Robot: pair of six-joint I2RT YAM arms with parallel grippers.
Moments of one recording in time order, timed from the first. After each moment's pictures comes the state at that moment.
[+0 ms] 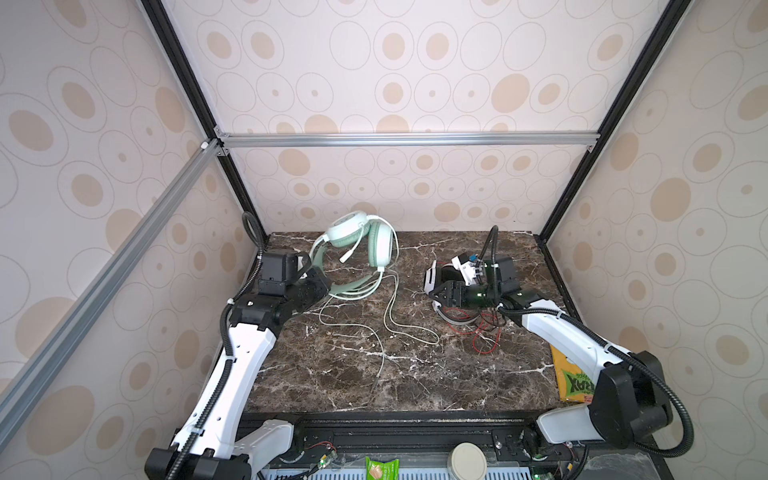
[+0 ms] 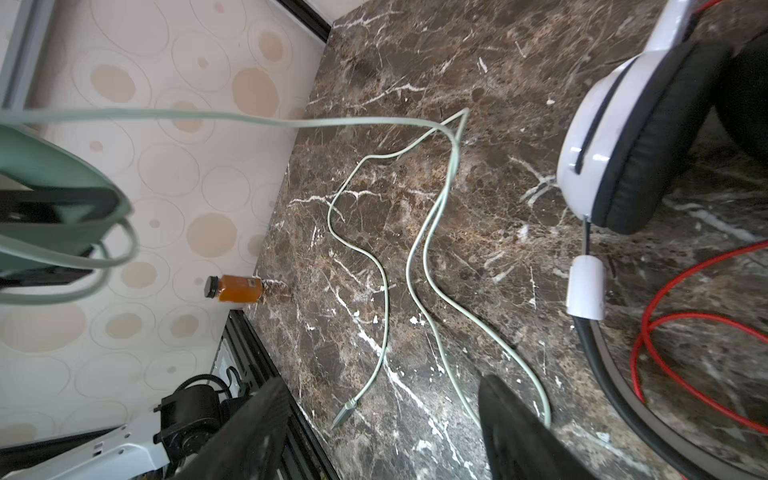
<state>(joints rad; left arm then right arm) -0.15 1.09 1.20 -0.75 0.23 -0.77 0.37 1.42 1.03 -0.31 -0.63 0.45</state>
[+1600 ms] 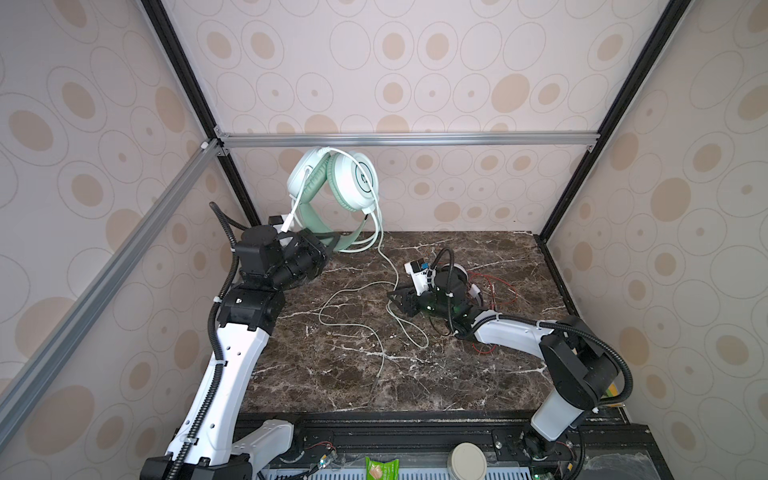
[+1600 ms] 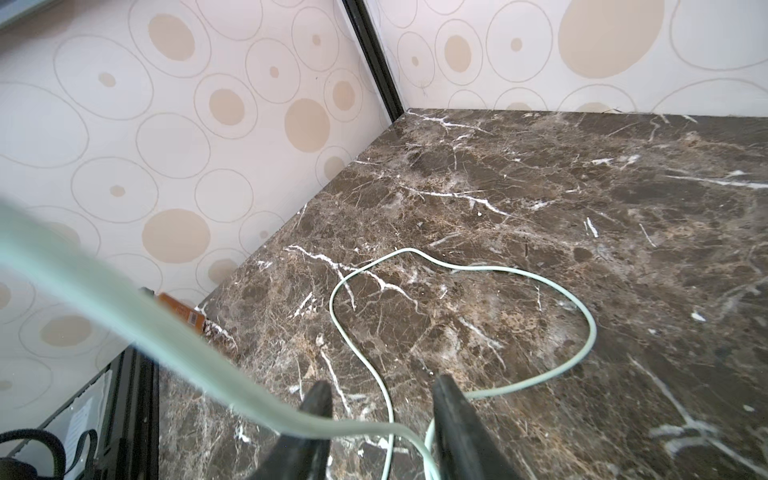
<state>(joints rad) -0.13 1.10 1.31 -0.38 0.46 -1.20 0.68 1.70 0.94 0.48 -0.32 0.35</state>
